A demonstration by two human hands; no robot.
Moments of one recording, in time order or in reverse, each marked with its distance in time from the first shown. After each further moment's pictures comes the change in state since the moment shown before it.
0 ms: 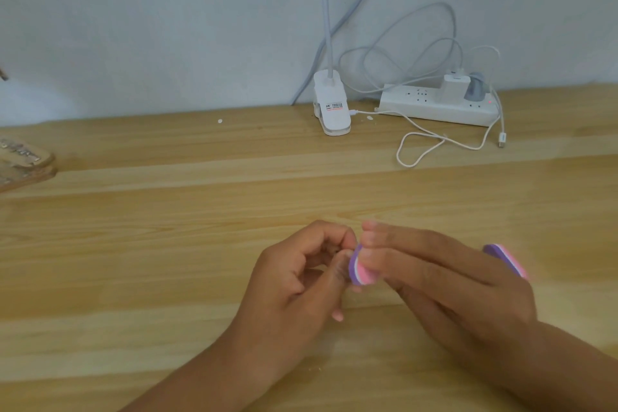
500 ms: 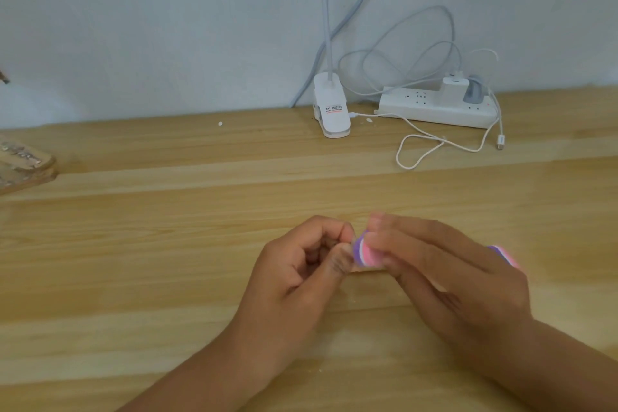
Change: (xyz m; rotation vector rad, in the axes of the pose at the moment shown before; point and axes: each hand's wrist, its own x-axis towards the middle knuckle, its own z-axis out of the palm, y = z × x) left_hand 0.005 0.001 -0.001 0.018 0.005 0.031; right_hand 0.002 0.001 0.002 -0.071 0.060 0.038
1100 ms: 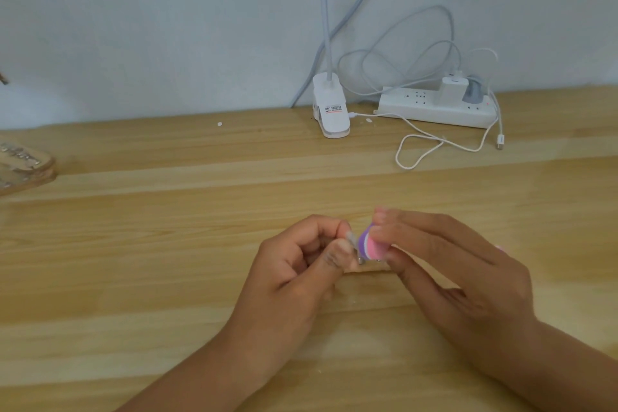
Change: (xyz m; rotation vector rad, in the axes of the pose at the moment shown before) left_hand 0.000 0.003 0.000 -0.158 0.010 -0.109; right_hand 0.001 0.000 0.000 -0.006 0.024 0.050
